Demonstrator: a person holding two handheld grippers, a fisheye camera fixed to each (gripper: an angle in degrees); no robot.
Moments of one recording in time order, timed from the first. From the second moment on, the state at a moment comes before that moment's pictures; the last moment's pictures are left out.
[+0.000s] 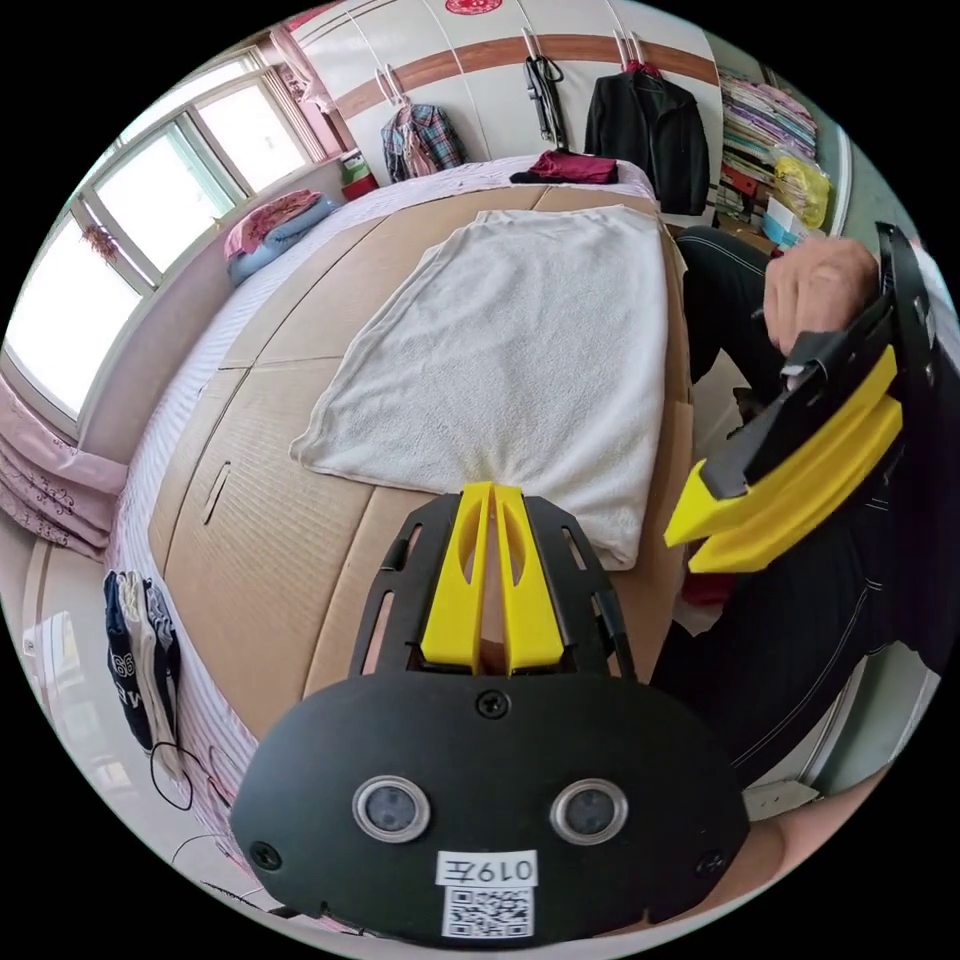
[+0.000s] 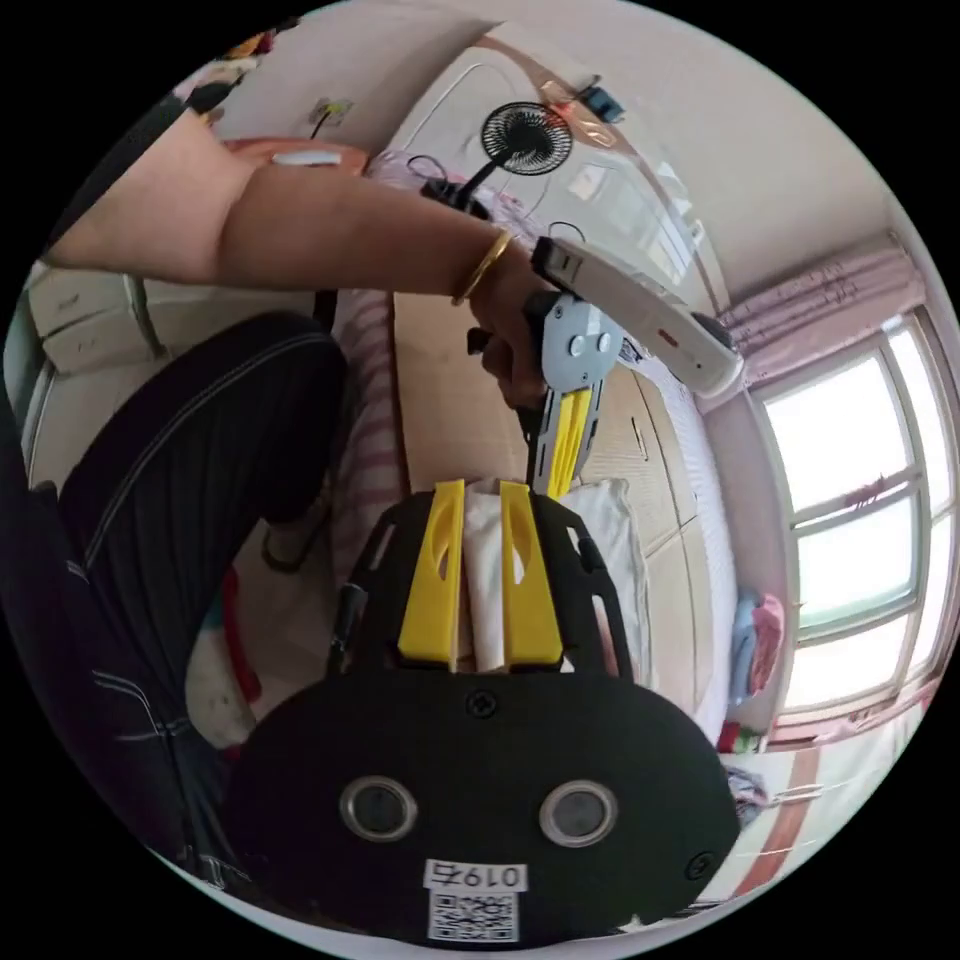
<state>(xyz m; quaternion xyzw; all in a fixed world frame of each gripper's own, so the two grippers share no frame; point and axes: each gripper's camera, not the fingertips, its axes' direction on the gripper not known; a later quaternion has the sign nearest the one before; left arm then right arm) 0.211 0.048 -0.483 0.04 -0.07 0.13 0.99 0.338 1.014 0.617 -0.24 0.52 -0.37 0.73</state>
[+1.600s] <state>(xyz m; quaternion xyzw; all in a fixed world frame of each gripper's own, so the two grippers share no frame) 0.200 0.280 -0.432 0.18 0.17 -0.29 0.93 0.602 0.611 0.497 -0.32 0.26 -0.16 0.90</state>
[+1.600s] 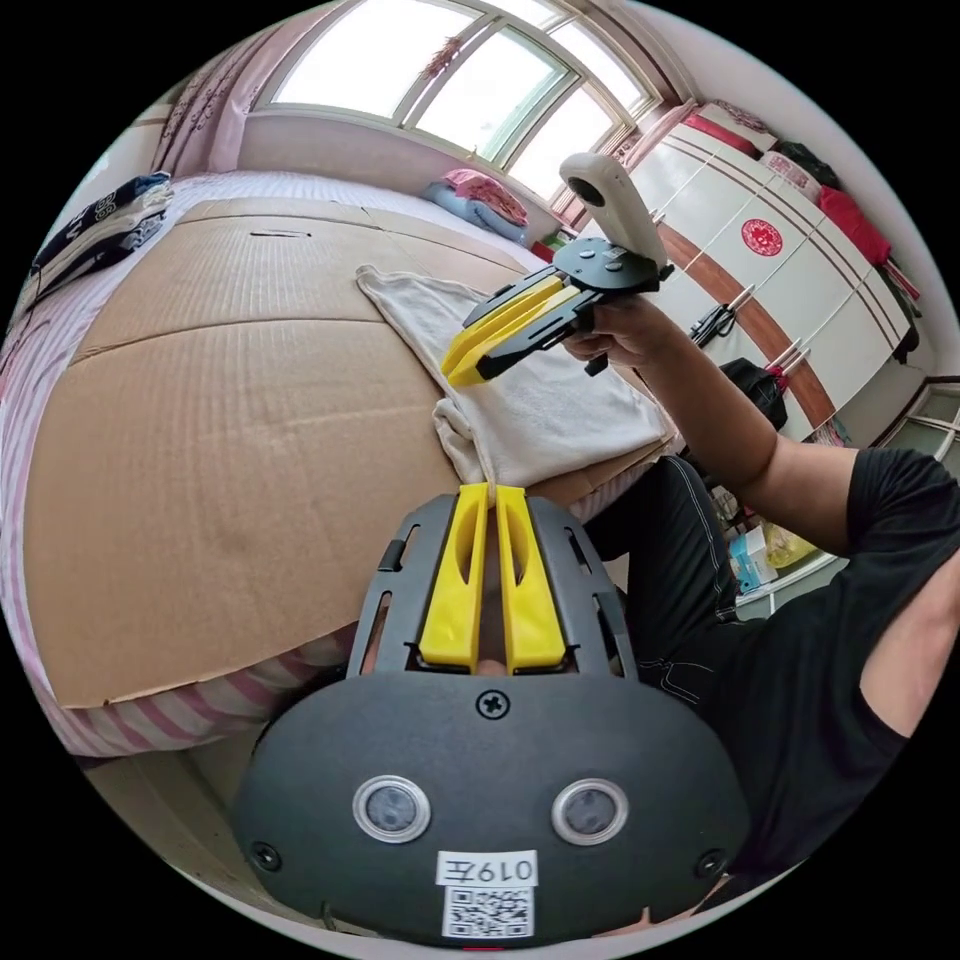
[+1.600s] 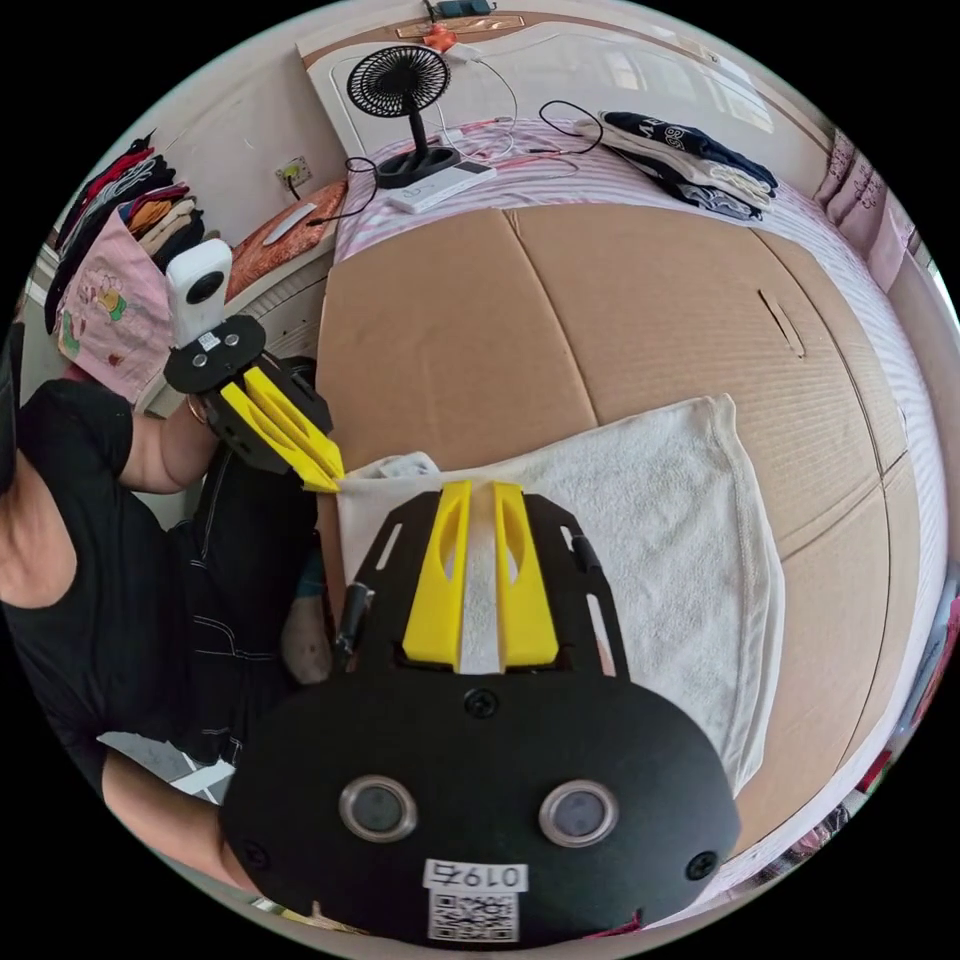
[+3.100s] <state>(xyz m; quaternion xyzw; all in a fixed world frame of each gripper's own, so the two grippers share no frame) 0.250 0.239 -0.489 0.20 0.10 -0.25 0.94 0.597 0.478 0.340 -0.24 0.35 -0.05 0.90</state>
